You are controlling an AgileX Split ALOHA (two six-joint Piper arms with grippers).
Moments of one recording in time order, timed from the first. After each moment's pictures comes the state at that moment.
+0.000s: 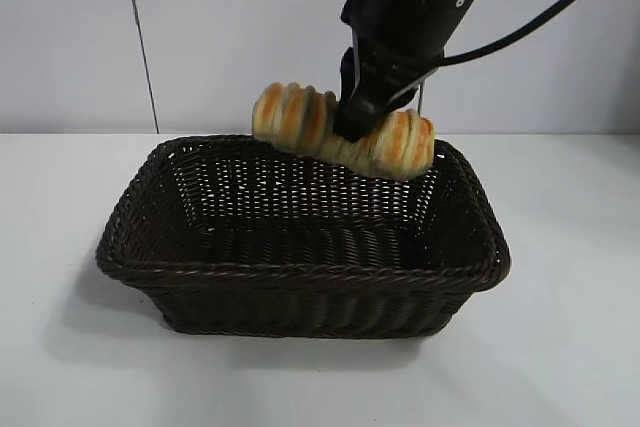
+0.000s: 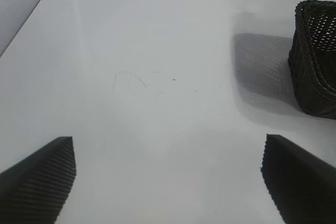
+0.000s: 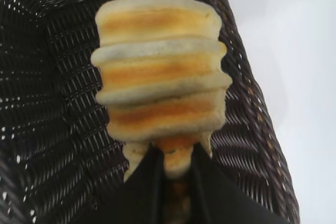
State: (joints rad) left arm 0.02 -0.02 -0.48 0.03 1.13 -0.07; right arm 0.52 1.95 -1.40 0.19 0.72 -0.86
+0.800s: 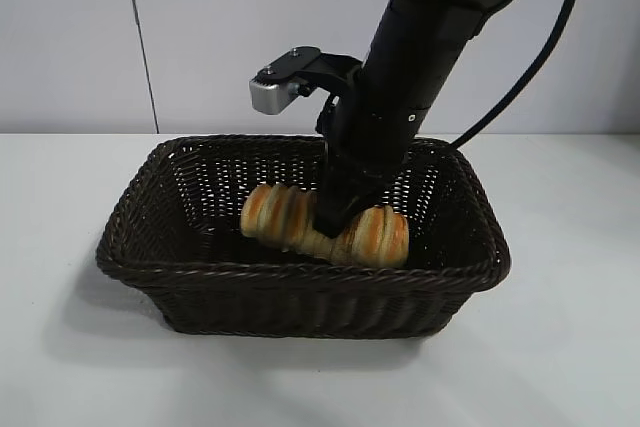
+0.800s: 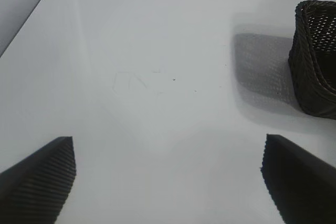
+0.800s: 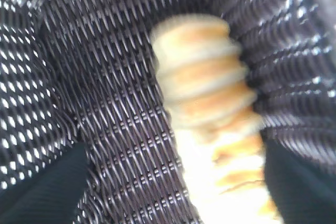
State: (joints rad) left arm 0.02 -0.02 -0.48 0.03 1.13 -0.07; right arm 0.52 1.96 -1.41 0.23 0.72 -0.83
